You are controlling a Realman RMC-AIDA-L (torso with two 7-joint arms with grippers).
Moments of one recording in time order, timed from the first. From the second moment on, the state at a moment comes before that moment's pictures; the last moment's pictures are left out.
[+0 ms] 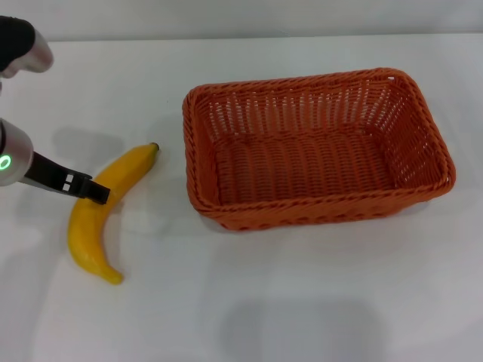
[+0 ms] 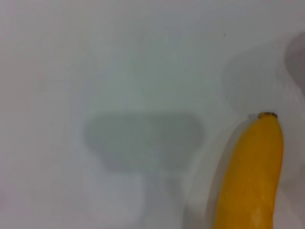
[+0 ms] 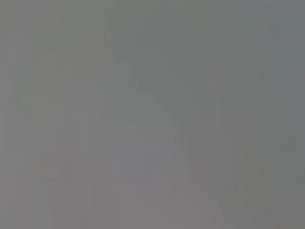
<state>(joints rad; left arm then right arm) -0.45 -2.08 1.41 1.45 2.83 1.46 -2.96 0.42 1.95 -0.58 -0.56 2.09 1.13 -2.06</state>
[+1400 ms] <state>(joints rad) -0.47 -2.08 1.50 1.37 2.82 1.31 -2.96 0.42 1.95 -0.58 -0.56 2.09 1.16 -2.05</state>
